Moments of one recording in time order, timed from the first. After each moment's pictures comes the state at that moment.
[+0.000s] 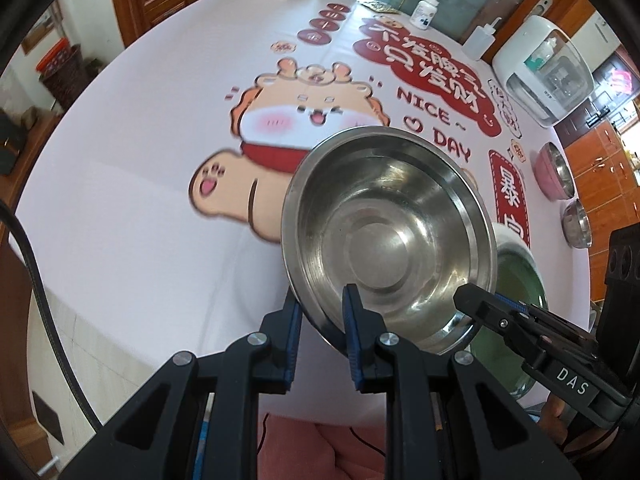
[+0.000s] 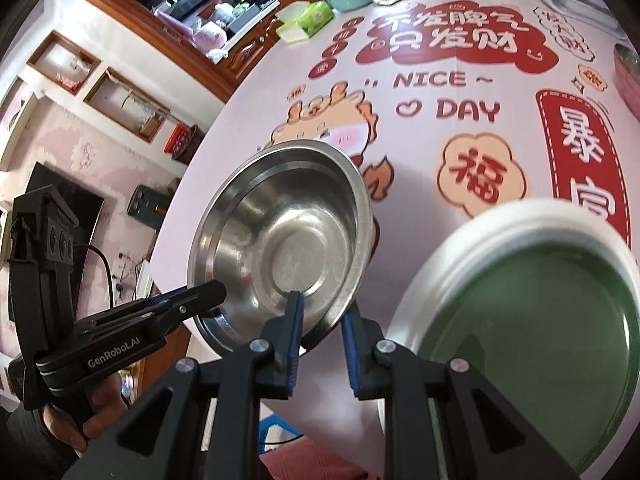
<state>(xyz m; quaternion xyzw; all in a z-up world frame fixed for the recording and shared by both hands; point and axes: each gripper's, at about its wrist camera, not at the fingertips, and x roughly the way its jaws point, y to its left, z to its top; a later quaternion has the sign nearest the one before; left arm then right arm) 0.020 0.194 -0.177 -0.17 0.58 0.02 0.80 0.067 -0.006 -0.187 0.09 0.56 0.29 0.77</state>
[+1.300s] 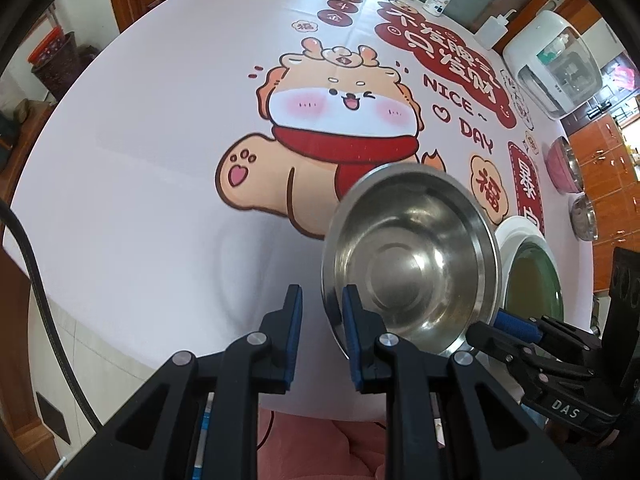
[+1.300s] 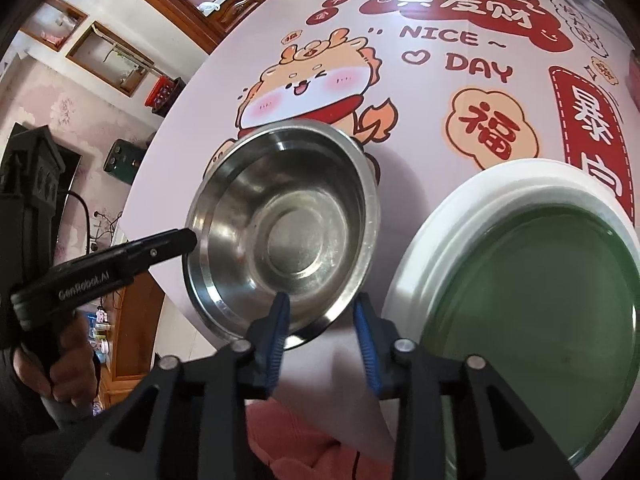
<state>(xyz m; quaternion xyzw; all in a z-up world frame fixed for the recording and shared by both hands) 0.030 0.230 -0.195 -0.17 0.60 0.00 0.78 0.057 0.011 -0.205 0.03 0.61 0.27 0.75</state>
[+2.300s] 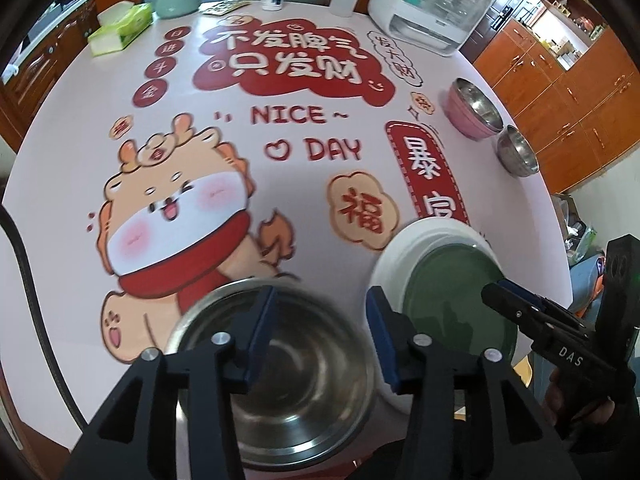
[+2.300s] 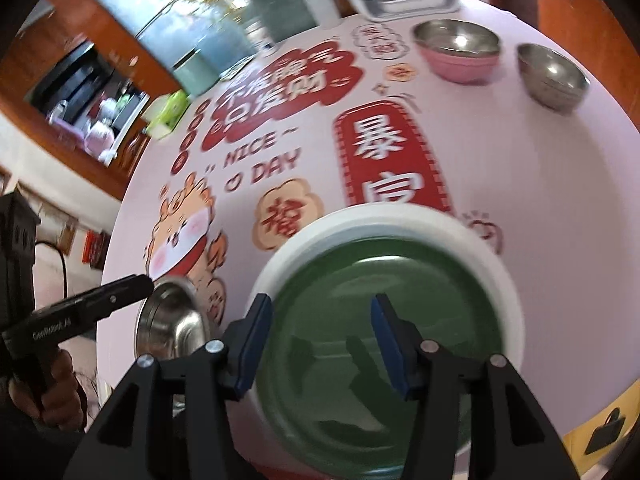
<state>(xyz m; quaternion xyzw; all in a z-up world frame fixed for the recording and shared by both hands) 0.114 0.111 -0.146 -0.04 0.58 -0.17 0.80 0.055 -0.129 -0.174 0.19 0.51 0.04 0.84</state>
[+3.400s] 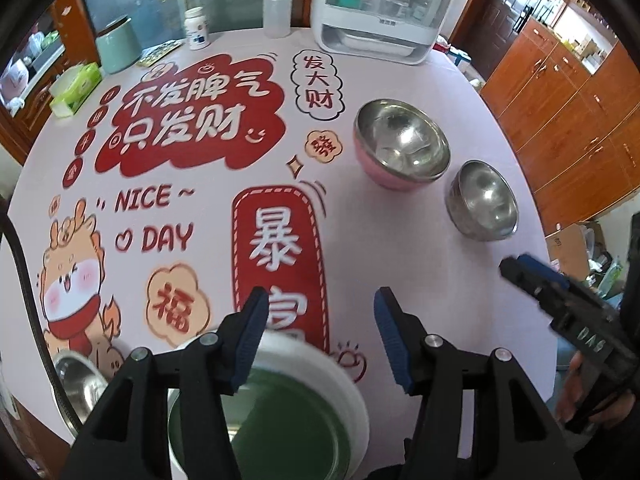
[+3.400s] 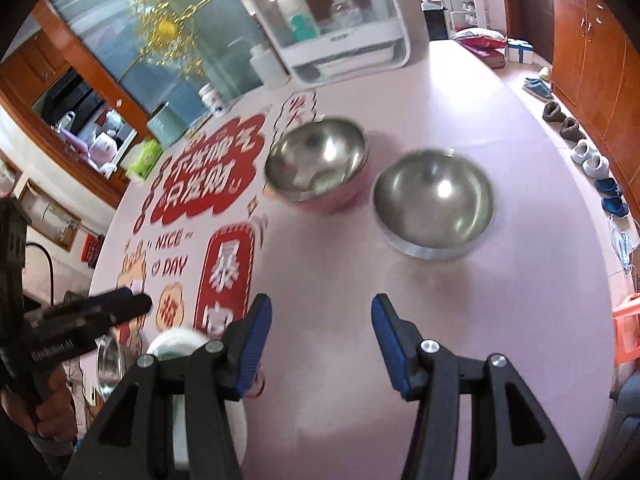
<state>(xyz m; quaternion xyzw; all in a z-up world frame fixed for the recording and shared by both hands) 0.183 -0.144 -0.110 -0.01 0.58 -0.09 0.81 0.157 -0.364 -0.124 0.14 0.49 0.09 0.86</state>
